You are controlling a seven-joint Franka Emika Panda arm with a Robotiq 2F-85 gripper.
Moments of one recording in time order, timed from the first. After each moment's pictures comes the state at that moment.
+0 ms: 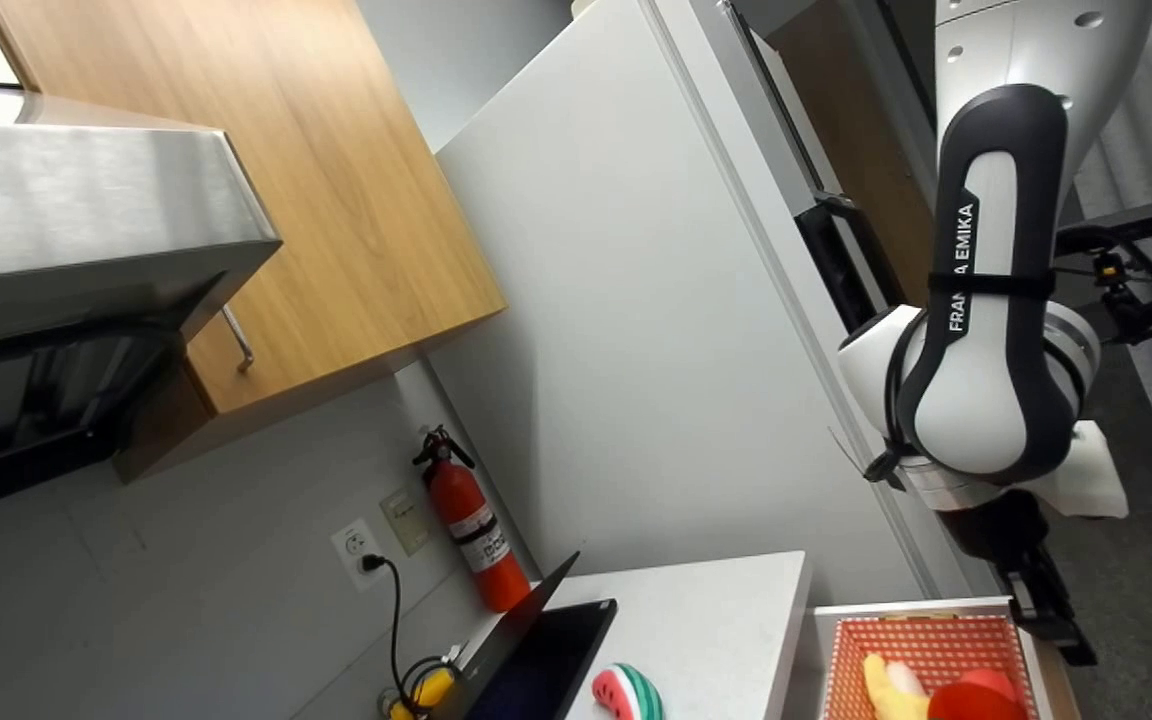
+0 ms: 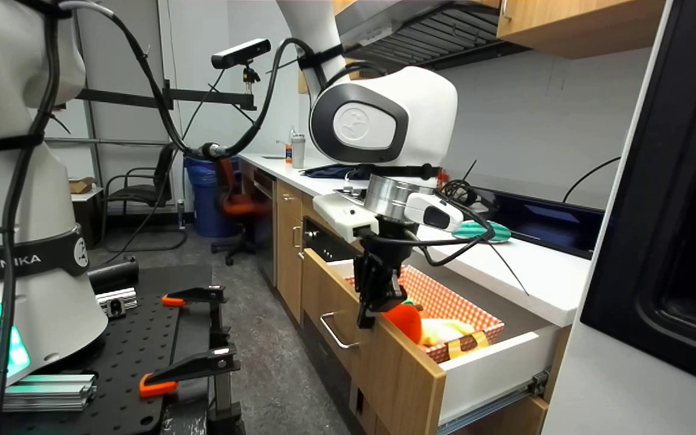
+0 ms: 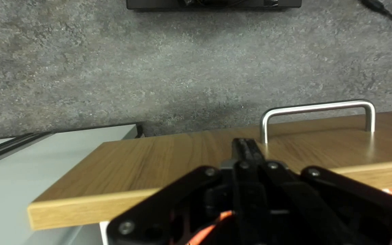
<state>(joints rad) -0.15 0.29 -0.05 -2.48 0.05 2.62 -0.26</state>
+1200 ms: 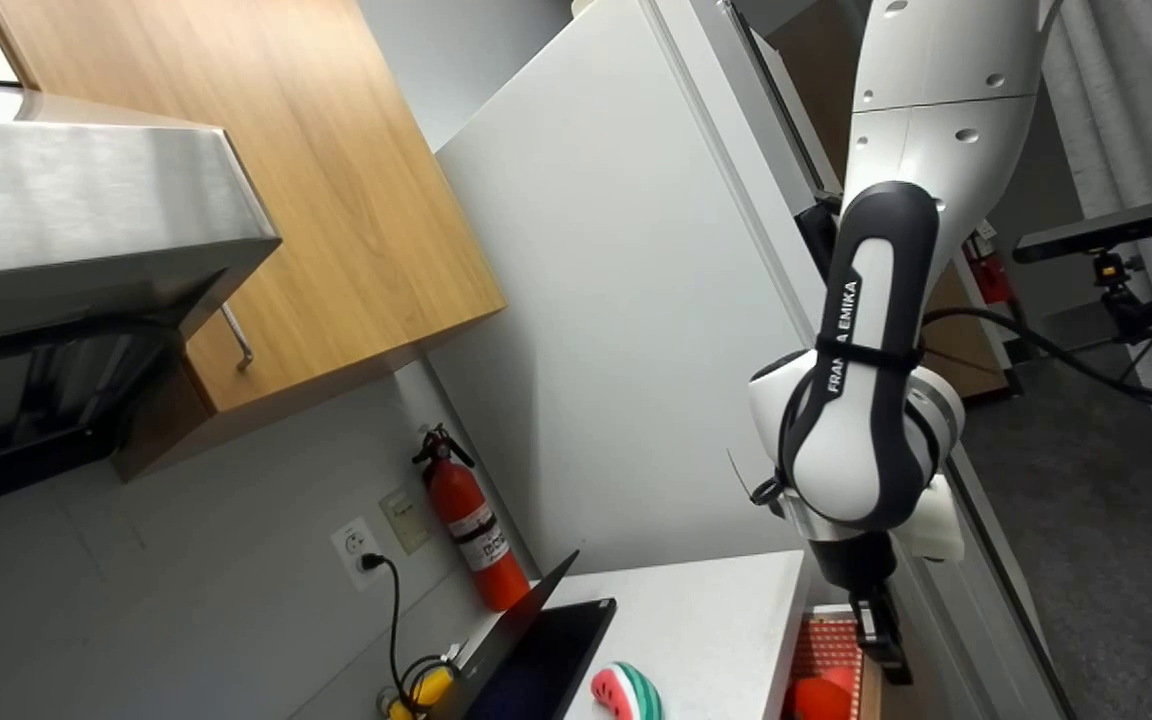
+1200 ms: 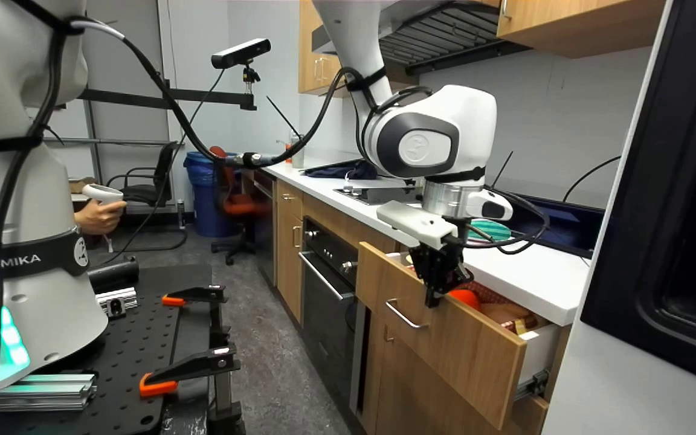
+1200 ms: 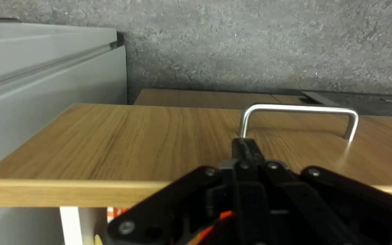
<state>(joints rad) -0.18 0.51 0.07 -2.15 0.09 2.69 -0.37</state>
